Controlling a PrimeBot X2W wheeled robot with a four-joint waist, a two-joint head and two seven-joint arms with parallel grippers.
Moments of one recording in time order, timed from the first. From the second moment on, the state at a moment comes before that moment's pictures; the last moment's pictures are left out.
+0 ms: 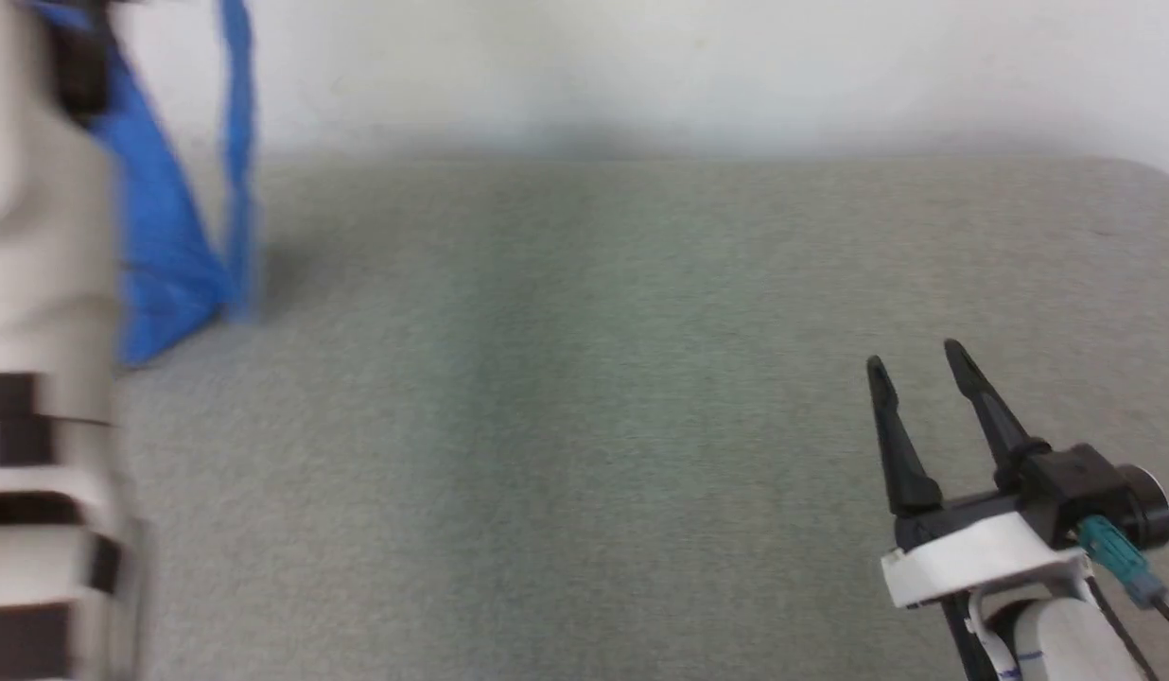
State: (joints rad) left arm -1.22 0.33 -0.15 0.75 -0.24 -0.11 -0.25; right arm -0.07 -0.05 0.04 0.03 0.05 0.13 -0.21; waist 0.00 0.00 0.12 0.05
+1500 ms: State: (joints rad) left arm -0.10 0.07 -0.33 0.15 -0.37 0.05 -0.26; right arm 0.03 -0.05 0.01 -0.03 0.07 0.13 -0.15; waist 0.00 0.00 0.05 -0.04
